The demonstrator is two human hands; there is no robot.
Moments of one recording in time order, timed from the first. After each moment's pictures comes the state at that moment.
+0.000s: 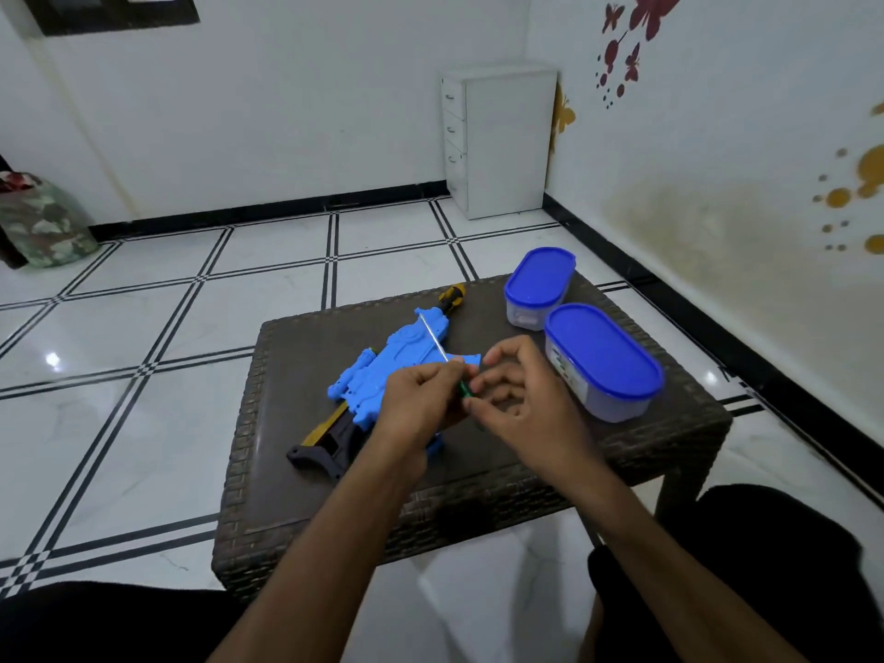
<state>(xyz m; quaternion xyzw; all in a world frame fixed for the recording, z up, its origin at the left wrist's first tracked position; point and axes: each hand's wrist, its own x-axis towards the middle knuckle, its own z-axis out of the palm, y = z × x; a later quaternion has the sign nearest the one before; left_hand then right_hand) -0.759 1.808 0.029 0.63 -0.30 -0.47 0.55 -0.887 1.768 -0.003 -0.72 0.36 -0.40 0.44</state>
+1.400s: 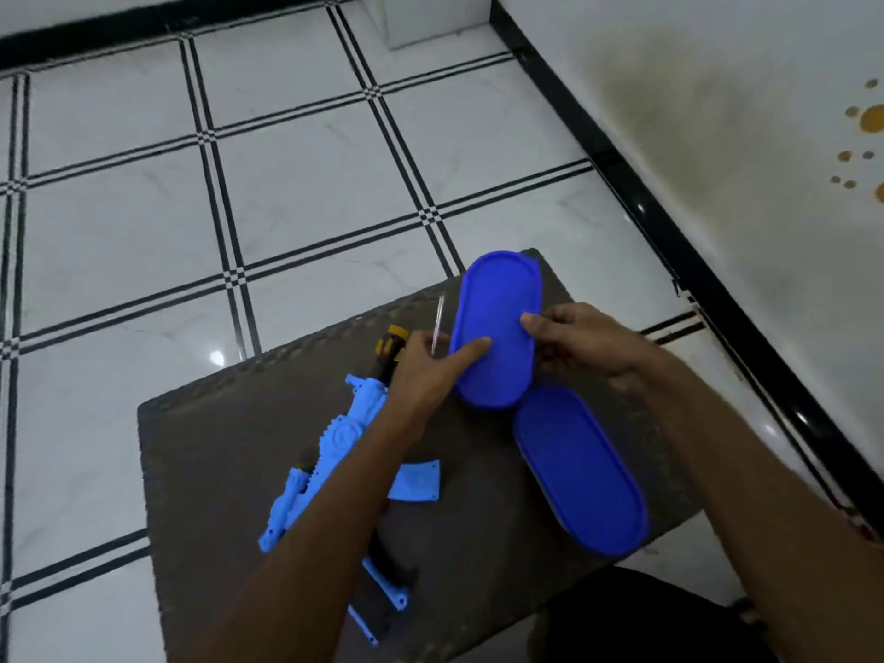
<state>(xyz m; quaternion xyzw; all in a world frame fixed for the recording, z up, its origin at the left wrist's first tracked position) -0.735 1.550 0.042 0.71 -0.29 -0.55 0.34 -0.925 1.480 0.056 -0.46 0.58 -0.14 0.66</state>
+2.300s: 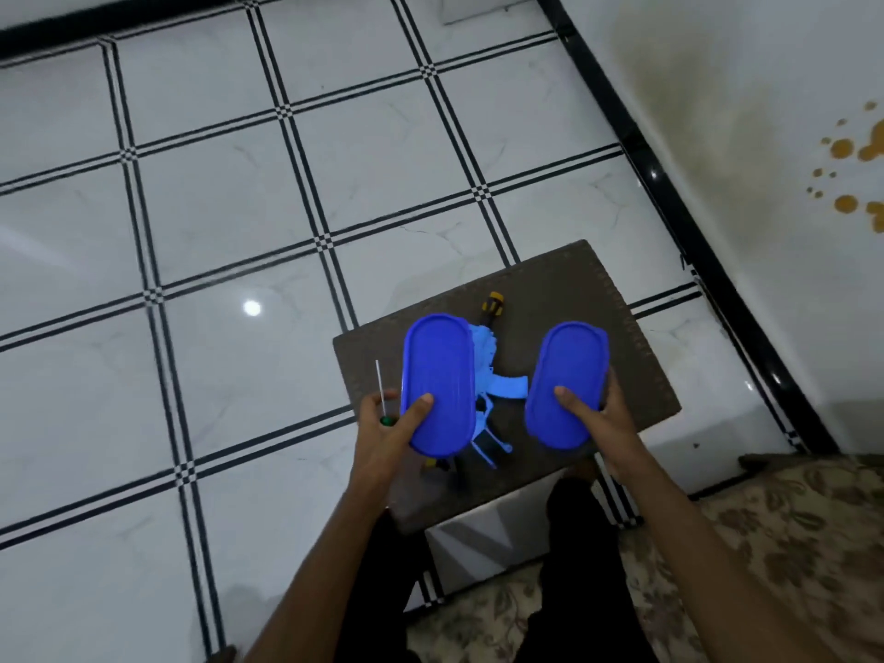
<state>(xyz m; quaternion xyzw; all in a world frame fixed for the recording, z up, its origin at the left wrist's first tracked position) -0.556 1.771 0.234 0.74 -0.15 -0.54 0.38 -0.834 1.702 0.179 -0.35 0.68 -0.30 0.58</state>
